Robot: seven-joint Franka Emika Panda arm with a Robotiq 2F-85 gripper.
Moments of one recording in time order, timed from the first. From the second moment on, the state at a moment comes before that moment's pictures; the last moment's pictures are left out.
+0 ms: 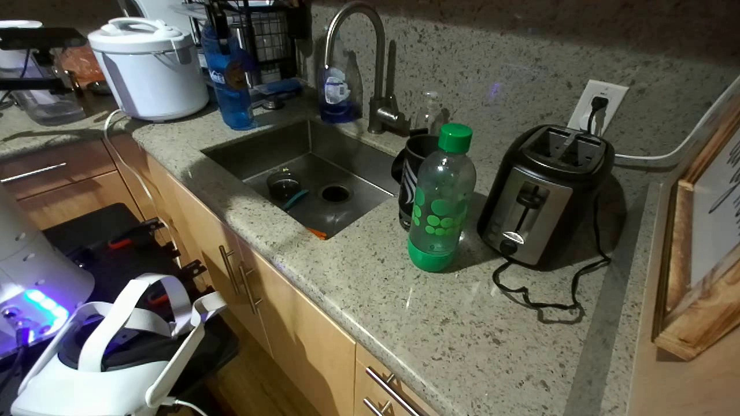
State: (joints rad) arm 0.18 -0.01 0.17 -1.95 -0.05 1.99 0.69
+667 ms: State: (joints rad) arm 0.18 0.00 0.18 -1.95 -0.05 1.99 0.69
